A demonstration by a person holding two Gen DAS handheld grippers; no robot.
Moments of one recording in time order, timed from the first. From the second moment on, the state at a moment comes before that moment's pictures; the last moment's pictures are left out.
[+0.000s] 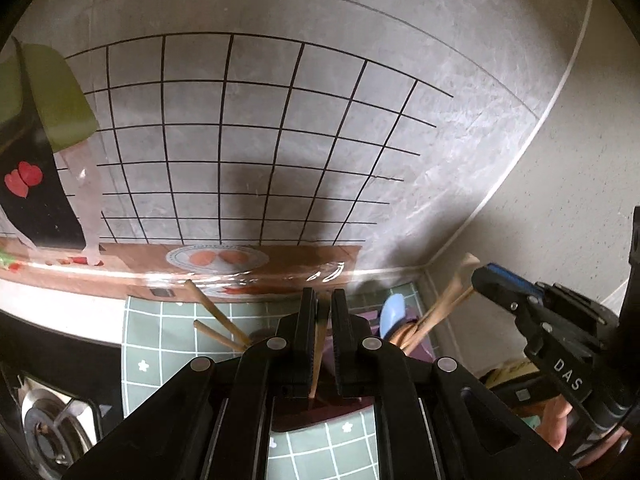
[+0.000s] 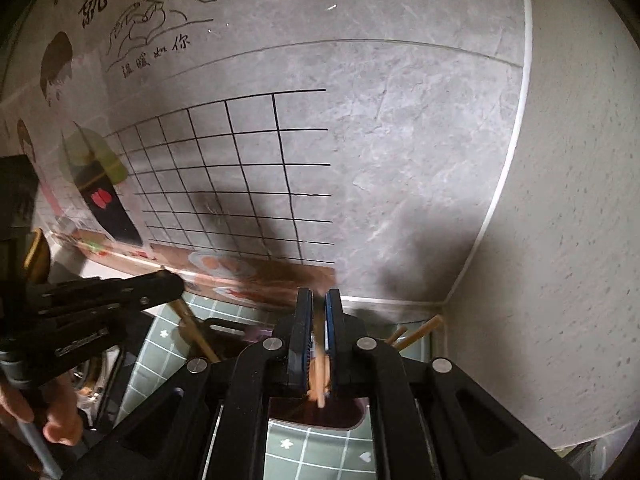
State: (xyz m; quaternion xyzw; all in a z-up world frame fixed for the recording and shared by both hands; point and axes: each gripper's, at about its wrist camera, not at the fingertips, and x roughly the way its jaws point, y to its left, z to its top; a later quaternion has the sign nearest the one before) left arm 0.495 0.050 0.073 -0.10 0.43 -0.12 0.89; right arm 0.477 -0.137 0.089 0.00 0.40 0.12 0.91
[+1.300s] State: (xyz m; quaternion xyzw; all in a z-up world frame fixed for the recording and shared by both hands) left arm 0.160 0.053 0.071 -0.03 0.28 0.02 0.96; right arm 0.193 -0.144 0.072 0.00 0.28 0.10 0.95
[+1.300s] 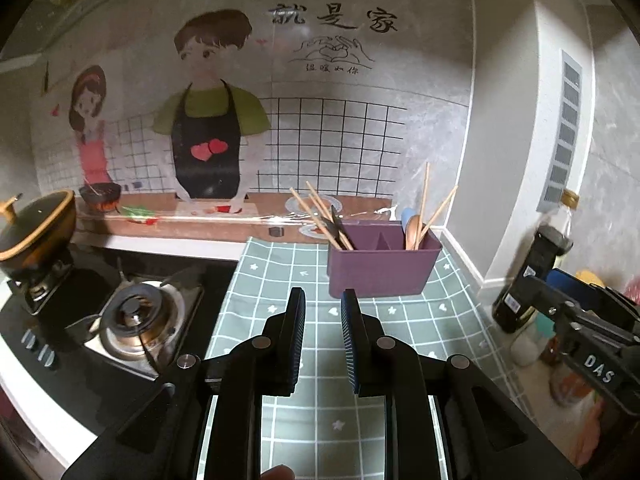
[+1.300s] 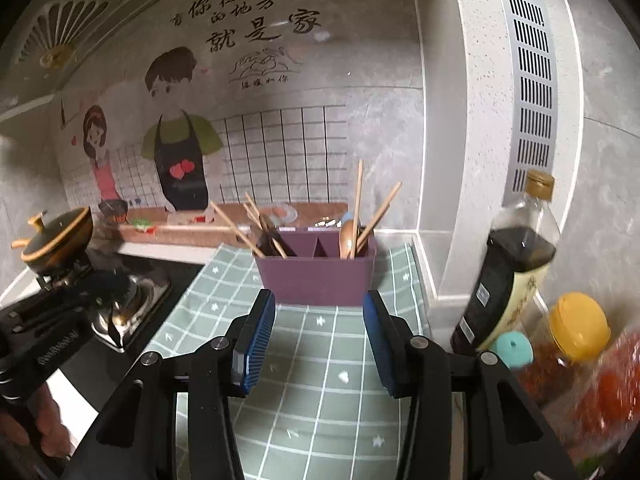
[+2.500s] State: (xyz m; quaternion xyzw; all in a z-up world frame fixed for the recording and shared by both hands) left arm 0.142 0.036 0.053 -0.02 0.30 0.02 0.95; right arm 0.163 -0.137 0.048 -0.02 0.30 0.09 0.95
